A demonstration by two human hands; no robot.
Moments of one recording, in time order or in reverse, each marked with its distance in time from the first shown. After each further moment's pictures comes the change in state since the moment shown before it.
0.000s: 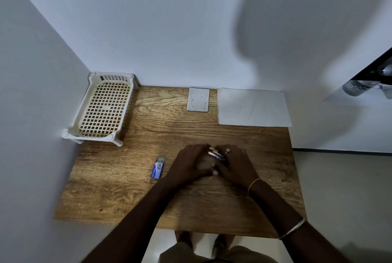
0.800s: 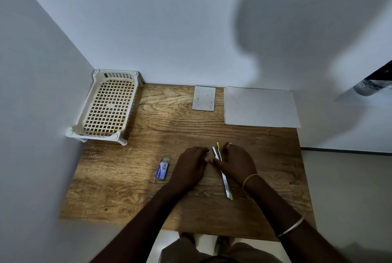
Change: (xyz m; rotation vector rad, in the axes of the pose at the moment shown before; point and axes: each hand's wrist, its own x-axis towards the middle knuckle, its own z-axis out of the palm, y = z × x) left_hand -0.007 -0.007 0.002 0.044 0.064 -0.085; right_hand 0.027 -0.021 0.005 0.031 -0.102 0.319
